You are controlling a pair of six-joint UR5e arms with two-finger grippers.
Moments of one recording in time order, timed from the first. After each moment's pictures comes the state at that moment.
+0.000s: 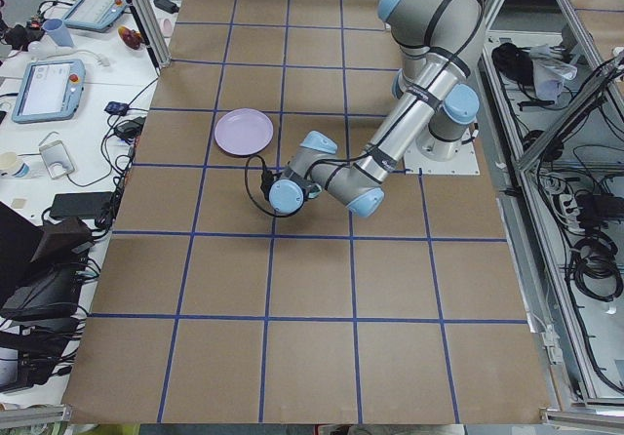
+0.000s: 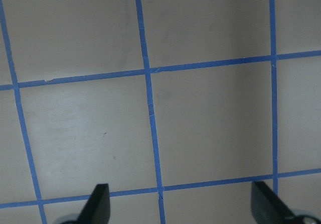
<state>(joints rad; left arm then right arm) -0.74 -2.01 -1.70 -1.63 1.21 0.77 1.52 -1.59 1.63 -1.60 -1.59 0.04</state>
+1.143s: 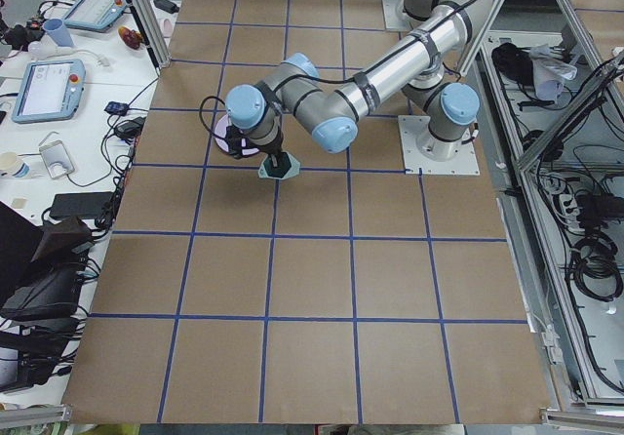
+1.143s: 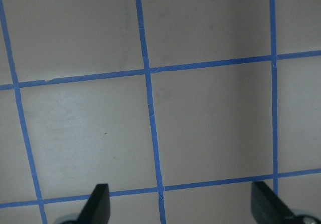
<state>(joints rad) -1.02 -1.91 -1.45 -1.56 1.45 0.46 1.52 -1.59 1.63 -1.60 -1.59 0.04</state>
